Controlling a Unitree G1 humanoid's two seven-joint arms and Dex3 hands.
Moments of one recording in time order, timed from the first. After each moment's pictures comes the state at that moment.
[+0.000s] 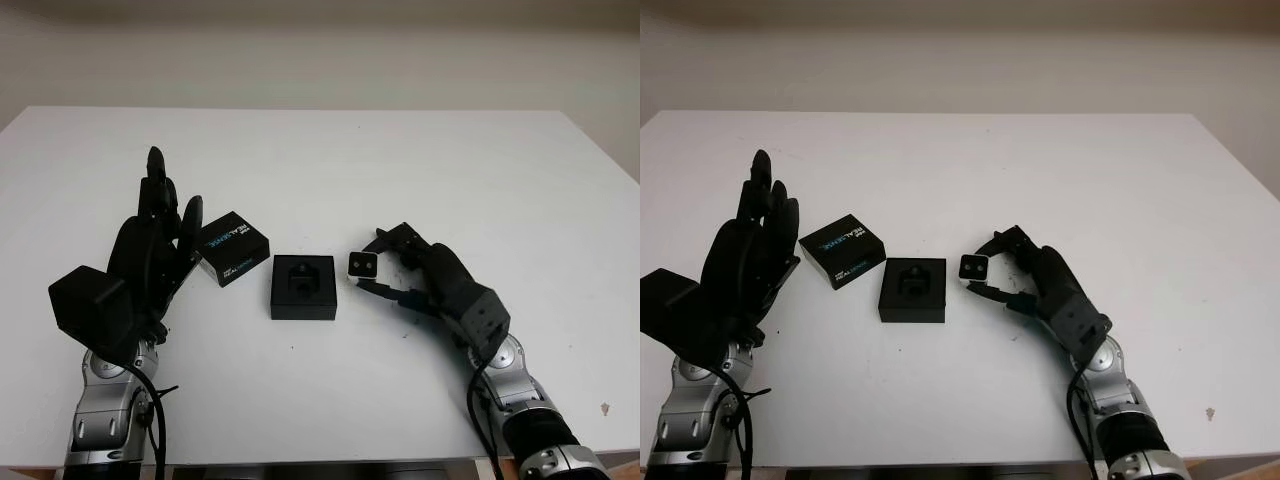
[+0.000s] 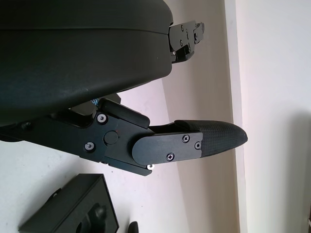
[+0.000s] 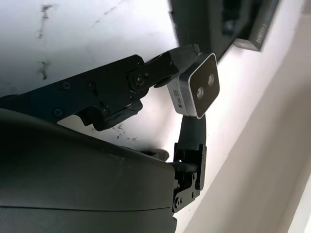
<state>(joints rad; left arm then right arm) -0.11 0.19 0.18 -0.10 -0.12 0.02 -0.13 -0.35 -0.25 0.04 0.65 -0.04 -0.42 0.21</state>
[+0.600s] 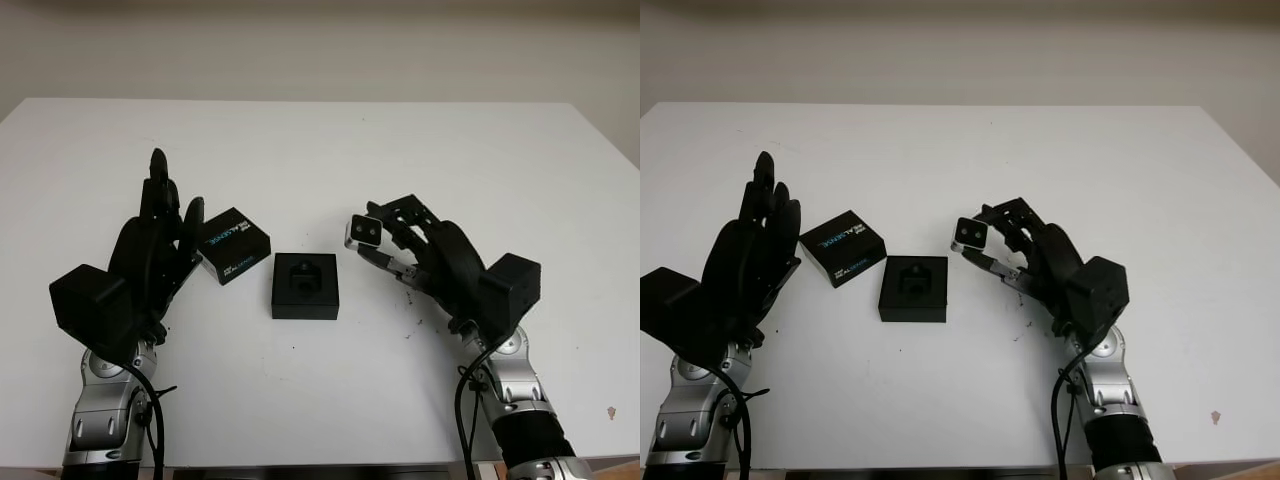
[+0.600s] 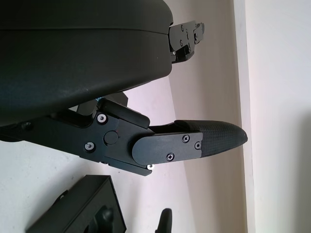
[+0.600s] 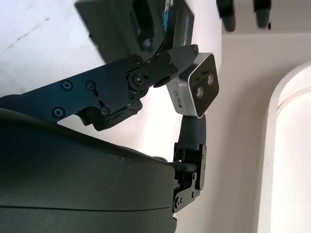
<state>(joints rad) -0.12 0.20 0.18 -0.09 -0.12 0.03 -0.13 -0.32 -0.18 0.01 0.36 0.13 -0.21 0.34</state>
